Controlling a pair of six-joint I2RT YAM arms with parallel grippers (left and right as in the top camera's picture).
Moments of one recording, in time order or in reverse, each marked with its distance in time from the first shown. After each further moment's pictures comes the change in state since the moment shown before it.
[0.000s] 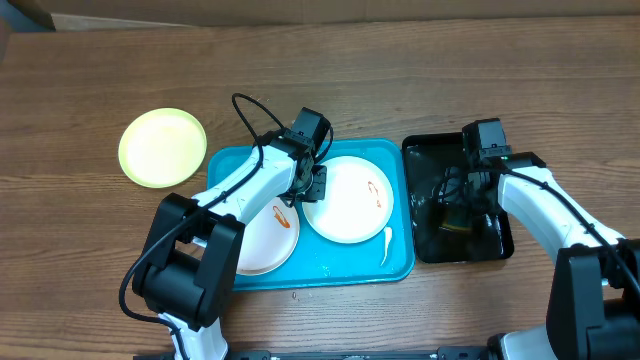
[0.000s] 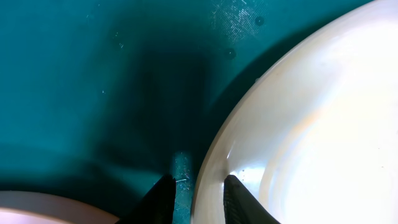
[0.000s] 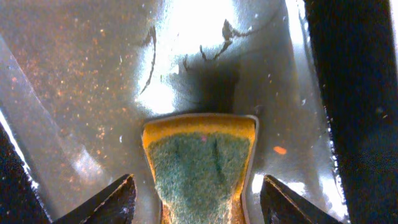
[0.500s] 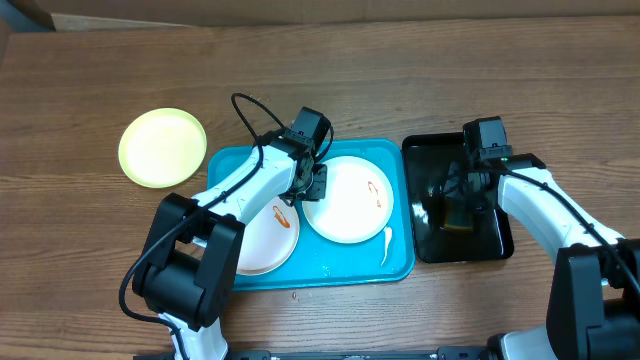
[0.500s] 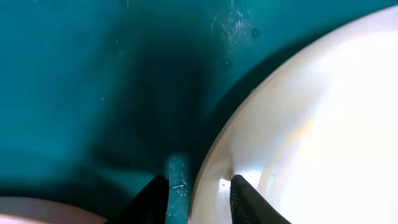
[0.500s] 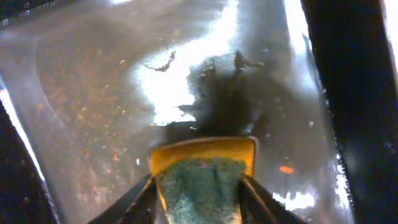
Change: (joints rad) left arm 0.000 0.000 0.000 0.019 0.000 -0.013; right arm 0.000 0.000 -0.011 0.071 -0.014 0.008
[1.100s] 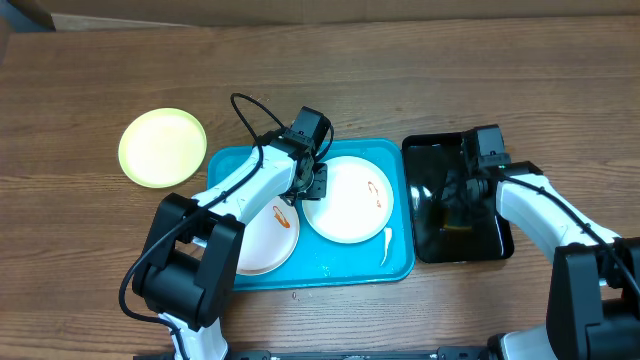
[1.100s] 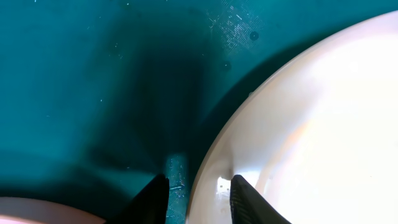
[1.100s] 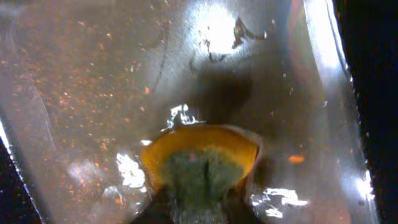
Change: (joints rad) left arm 0.000 0.000 0.000 0.003 0.003 -0.009; right arm 0.000 0.000 -0.060 0.045 -0.027 -0.004
